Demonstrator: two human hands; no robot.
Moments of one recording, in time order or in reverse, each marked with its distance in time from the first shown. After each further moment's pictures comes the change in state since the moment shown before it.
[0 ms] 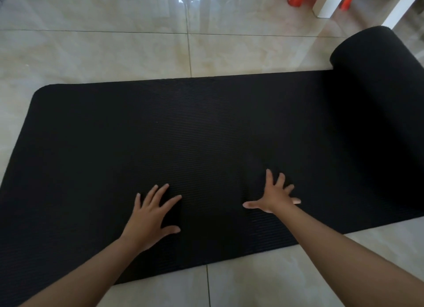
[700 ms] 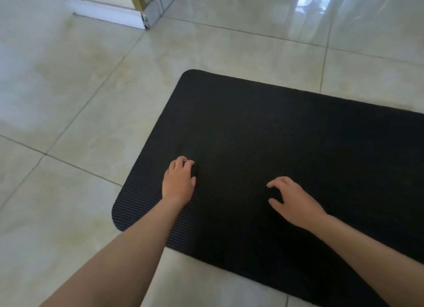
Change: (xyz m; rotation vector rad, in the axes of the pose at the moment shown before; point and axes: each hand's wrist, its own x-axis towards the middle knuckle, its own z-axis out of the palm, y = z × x) left_hand -0.050 -0.140 -0.022 -0.239 0.391 -0.673; right_hand -0.071 -0.195 0.005 -0.140 0.024 -0.841
